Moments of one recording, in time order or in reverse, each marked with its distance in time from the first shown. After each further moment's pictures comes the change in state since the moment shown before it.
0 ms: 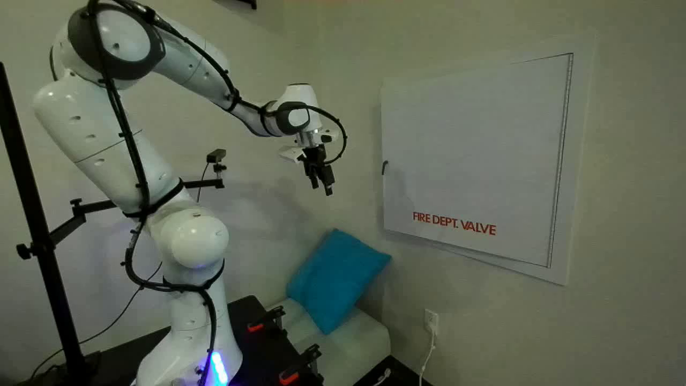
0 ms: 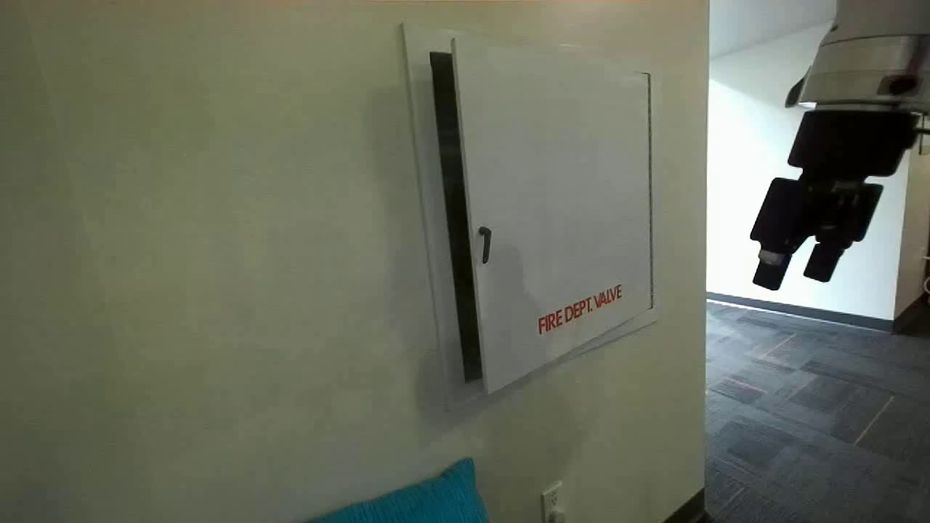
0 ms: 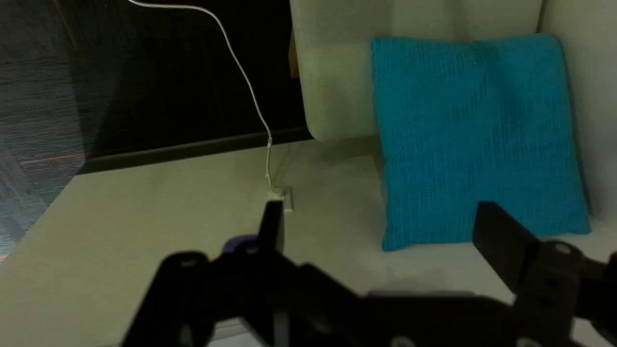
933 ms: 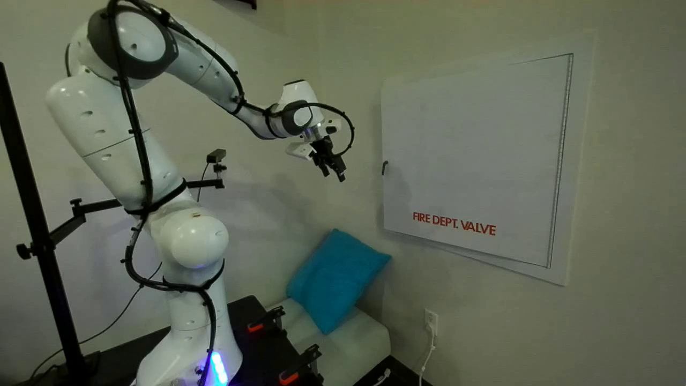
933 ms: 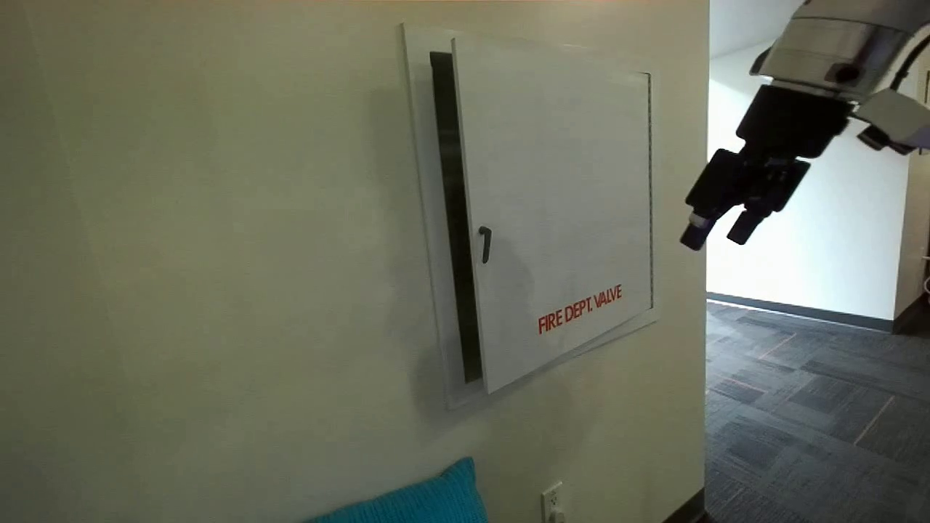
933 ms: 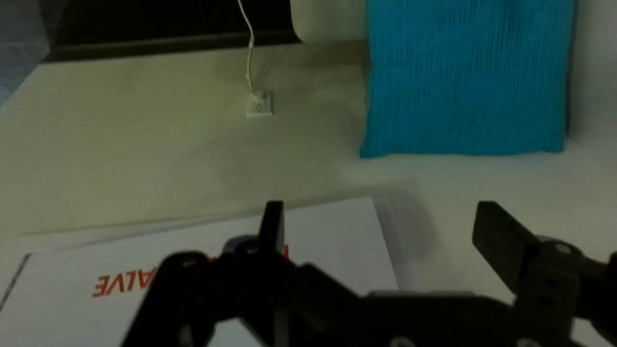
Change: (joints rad) arm -0.008 0.074 0.019 0.056 -0.095 0.254 0.002
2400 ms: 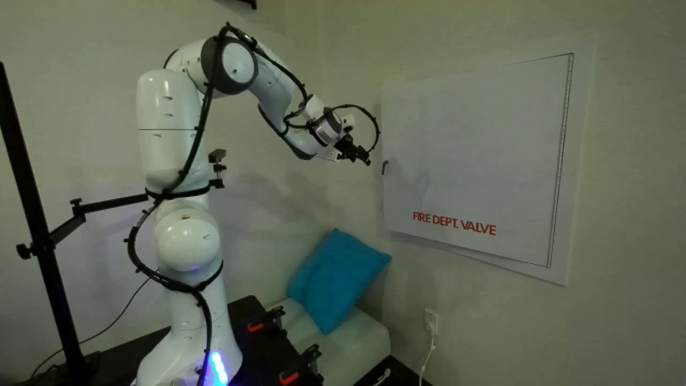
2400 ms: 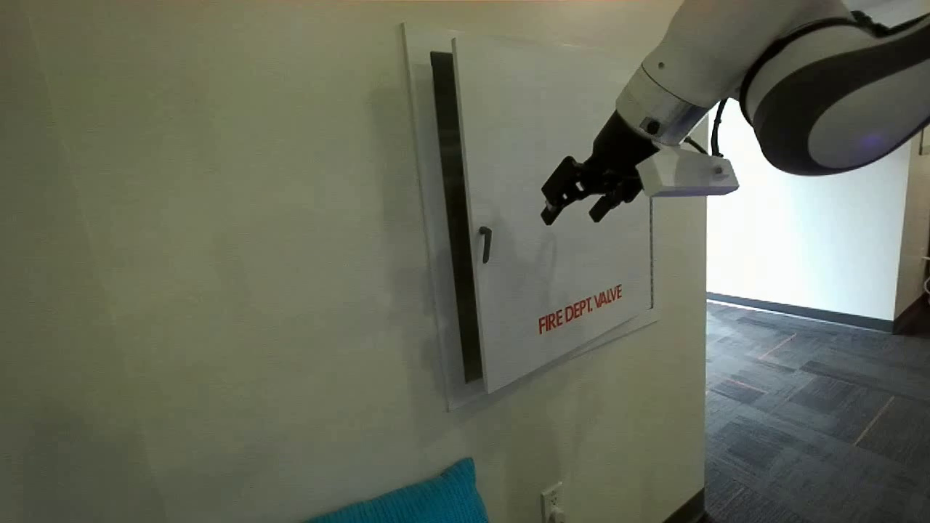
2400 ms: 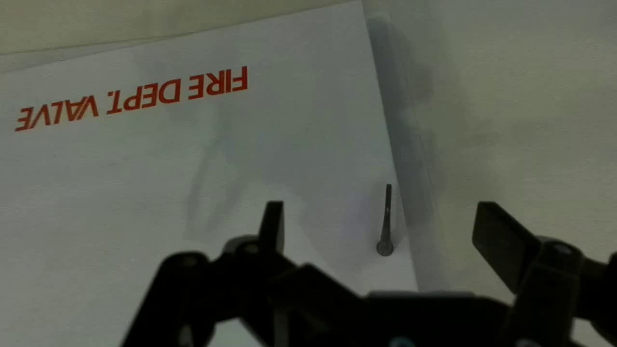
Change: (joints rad) arm -0.164 0.447 0.144 0.388 -0.809 0.320 0.695
